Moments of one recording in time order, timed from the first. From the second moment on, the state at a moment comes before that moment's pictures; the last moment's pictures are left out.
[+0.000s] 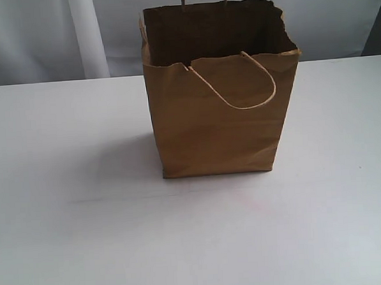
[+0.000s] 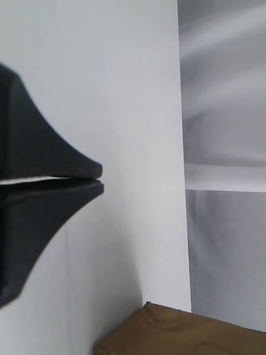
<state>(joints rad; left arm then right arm) 0.02 0.00 0.00 0.23 0.32 -0.23 0.26 0.16 -0.53 0.29 0.72 0.10</state>
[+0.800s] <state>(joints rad) 0.02 0.00 0.00 0.23 0.32 -0.23 0.19 0.04 -0.43 -0.01 0.59 0.09</state>
